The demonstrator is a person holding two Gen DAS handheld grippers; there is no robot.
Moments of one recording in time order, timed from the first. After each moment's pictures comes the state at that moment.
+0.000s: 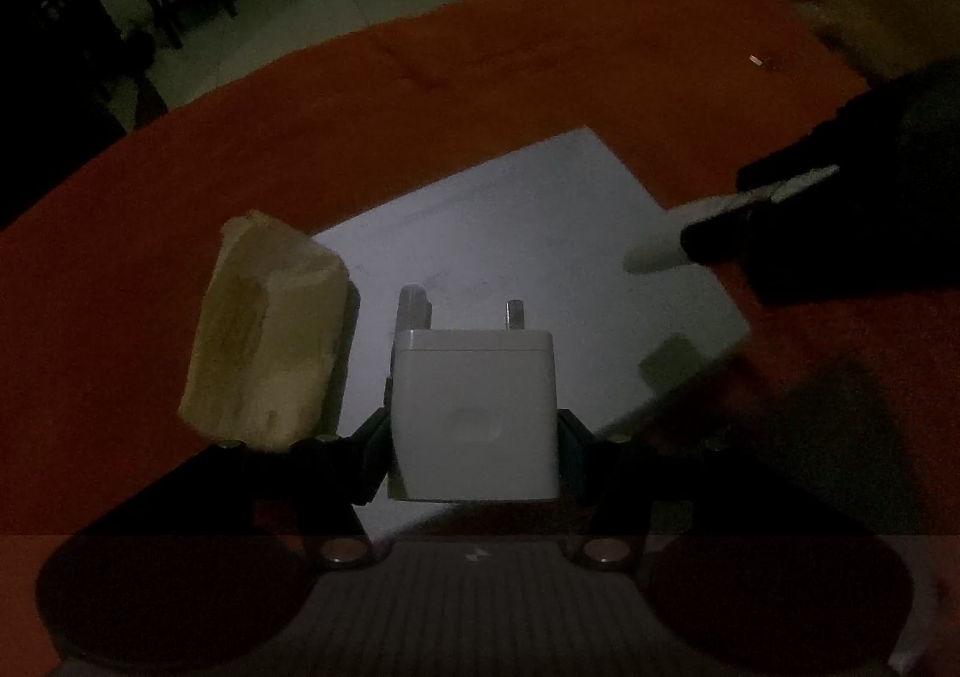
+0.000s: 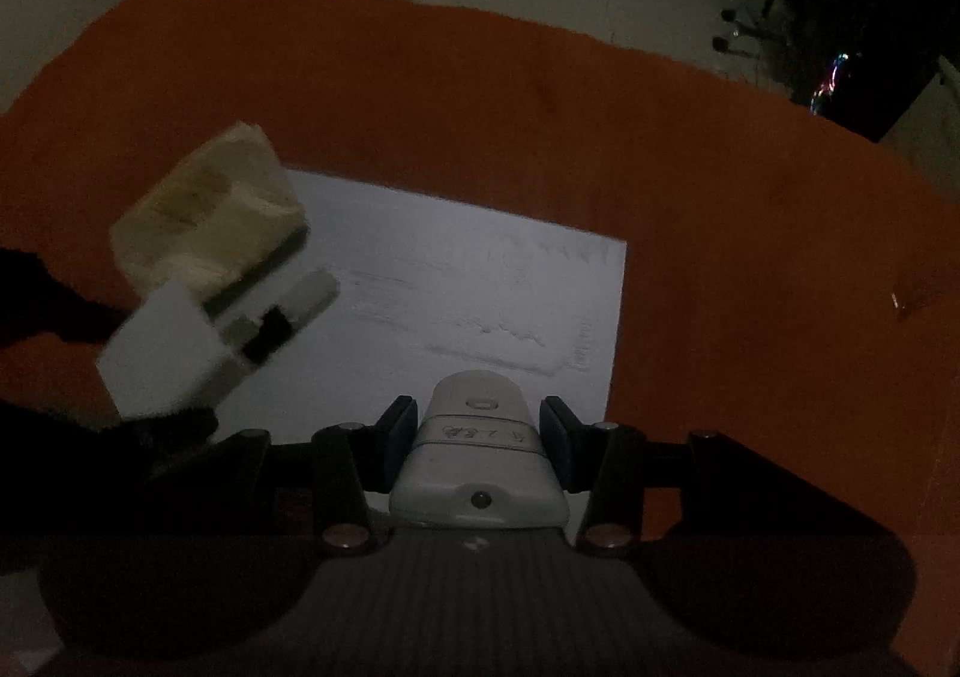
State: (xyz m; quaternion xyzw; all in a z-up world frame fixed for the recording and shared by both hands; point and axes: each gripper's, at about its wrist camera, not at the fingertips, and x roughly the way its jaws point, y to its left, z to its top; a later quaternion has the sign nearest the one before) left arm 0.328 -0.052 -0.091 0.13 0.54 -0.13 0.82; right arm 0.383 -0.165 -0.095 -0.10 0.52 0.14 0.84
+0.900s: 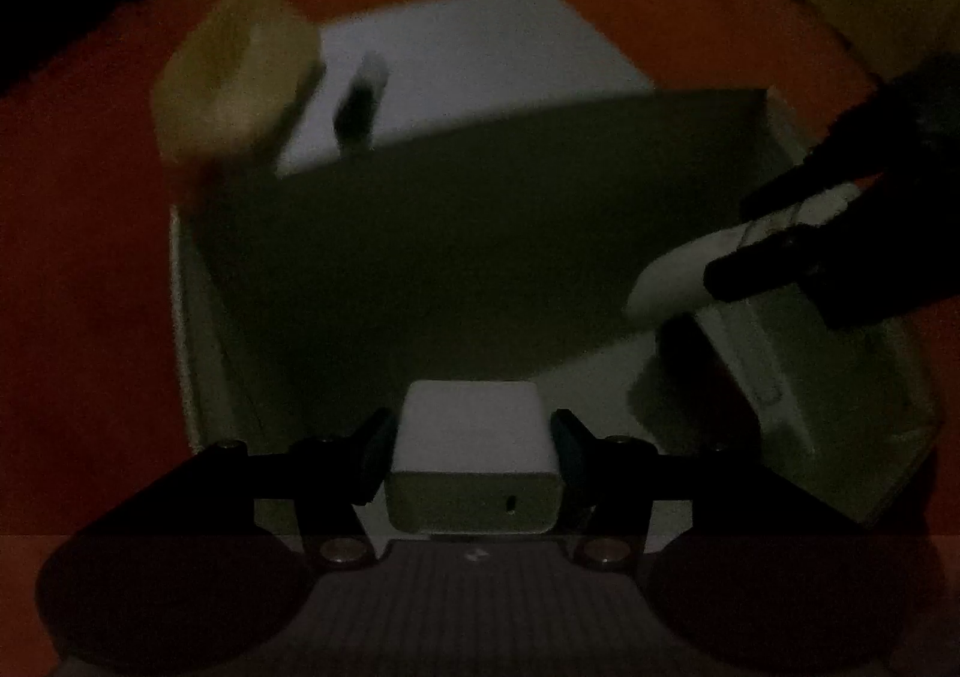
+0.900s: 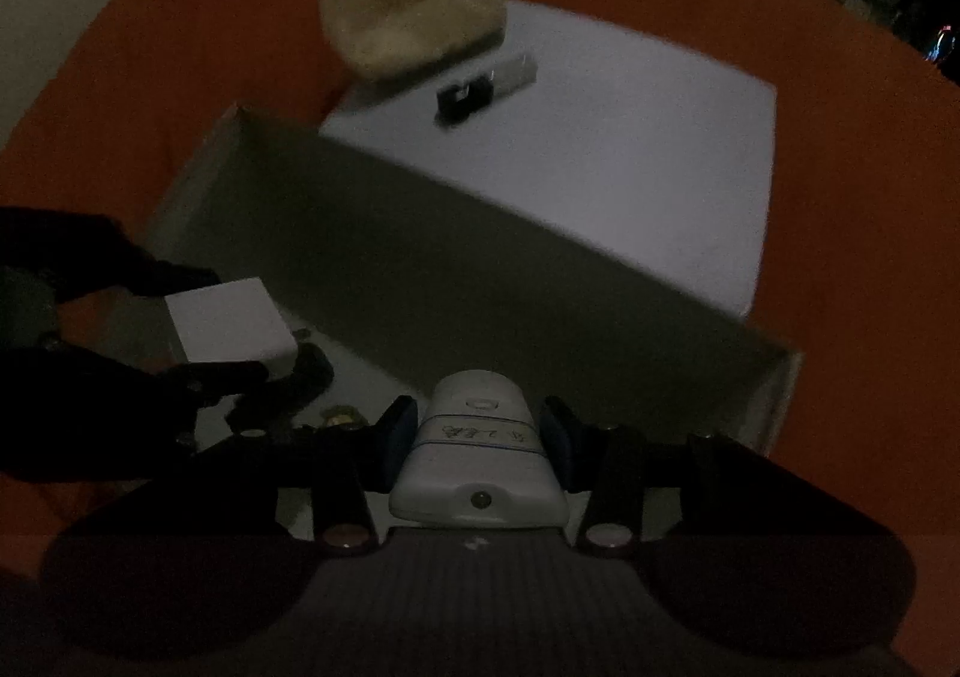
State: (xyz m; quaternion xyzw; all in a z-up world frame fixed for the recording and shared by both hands) left arm 0.195 -0.007 -0.161 0.07 0.58 -0.14 0.80; right arm 0.244 -0.137 -0.145 -0.12 0.58 0.24 0.77
